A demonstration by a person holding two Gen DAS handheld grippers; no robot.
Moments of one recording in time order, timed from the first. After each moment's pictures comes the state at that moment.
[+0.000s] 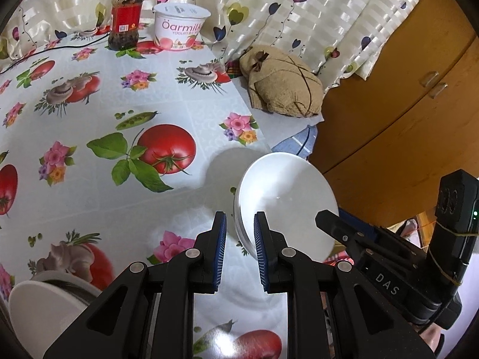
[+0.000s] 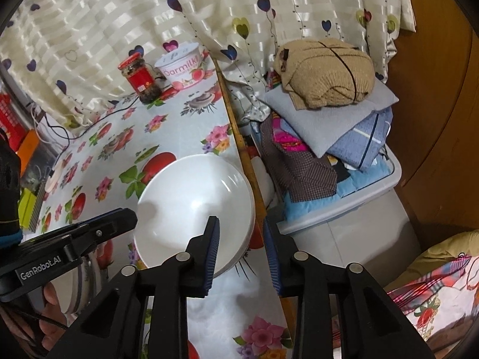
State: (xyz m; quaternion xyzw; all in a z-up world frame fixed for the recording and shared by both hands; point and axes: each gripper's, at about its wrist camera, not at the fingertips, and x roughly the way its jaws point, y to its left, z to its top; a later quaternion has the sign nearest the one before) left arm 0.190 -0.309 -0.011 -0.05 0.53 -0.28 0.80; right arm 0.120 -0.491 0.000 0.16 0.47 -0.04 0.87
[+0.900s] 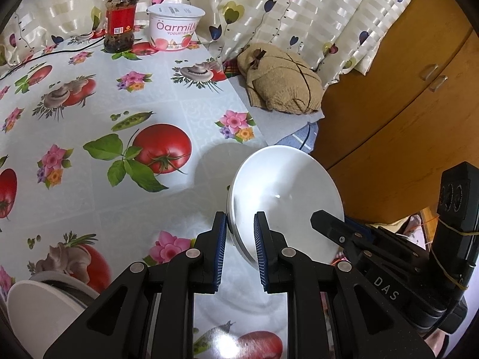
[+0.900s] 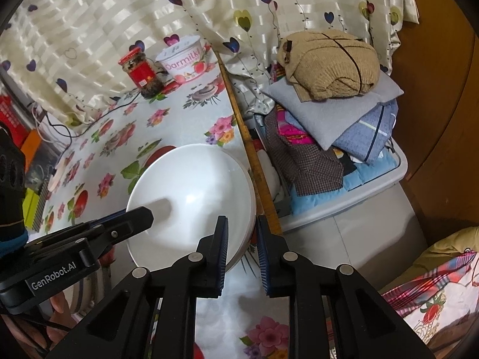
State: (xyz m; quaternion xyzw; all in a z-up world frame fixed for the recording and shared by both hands) left arm 0.186 -0.314 -0.008 -0.04 0.53 -0.28 0.80; right arm 0.123 -0.487 -0.008 0.17 0.47 -0.03 0.87
